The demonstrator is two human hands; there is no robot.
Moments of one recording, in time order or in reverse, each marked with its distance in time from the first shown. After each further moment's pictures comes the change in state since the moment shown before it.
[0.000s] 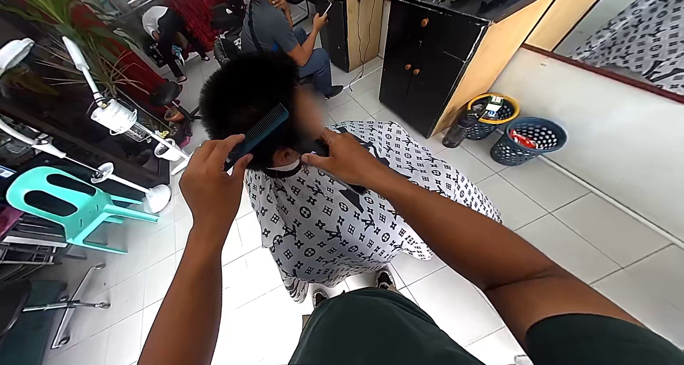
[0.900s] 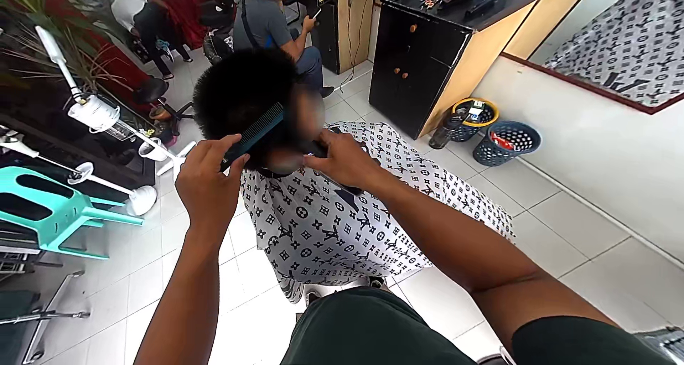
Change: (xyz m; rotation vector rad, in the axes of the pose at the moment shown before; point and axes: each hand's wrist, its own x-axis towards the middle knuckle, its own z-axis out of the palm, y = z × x) left_hand -0.004 -0.011 0.007 -0.070 0.013 -0.002; right_hand -0.001 -0.003 0.005 0.006 0.038 0.023
